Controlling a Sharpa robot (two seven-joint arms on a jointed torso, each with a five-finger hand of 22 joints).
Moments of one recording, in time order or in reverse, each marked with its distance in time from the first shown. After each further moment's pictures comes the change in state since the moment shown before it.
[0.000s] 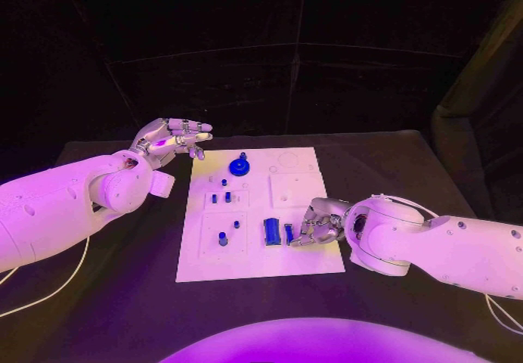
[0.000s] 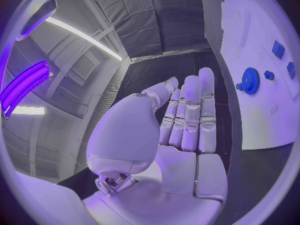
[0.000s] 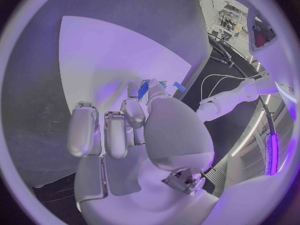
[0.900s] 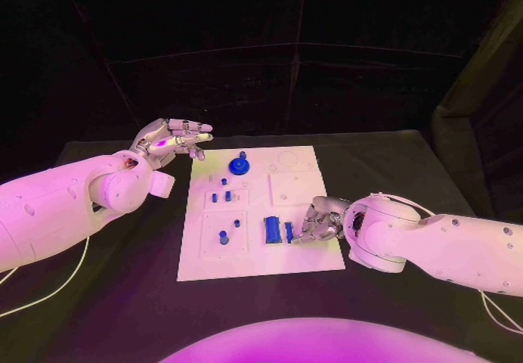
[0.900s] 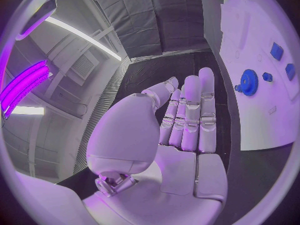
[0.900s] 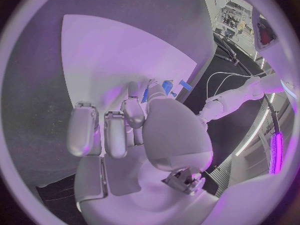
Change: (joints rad) left arm 0.000 -0.001 -0.001 0.000 0.000 0.001 -0.006; left_hand 0.000 0.000 -0.003 -0.003 0.000 -0.007 0.000 0.005 0.000 -0.004 0.004 0.000 0.000 0.000 0.000 0.000 -0.001 0.000 0.000 0.000 0.000 0.001; right arm 0.000 0.019 0.000 -0.033 0.008 -0.005 -0.026; right_hand 0.024 0.004 -0.053 -0.013 -0.037 0.000 0.000 0.000 0.009 -0.001 0.001 -0.004 0.001 0.000 0.000 -0.005 0.000 0.000 -0.004 0.004 0.000 -0.002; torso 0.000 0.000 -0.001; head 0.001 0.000
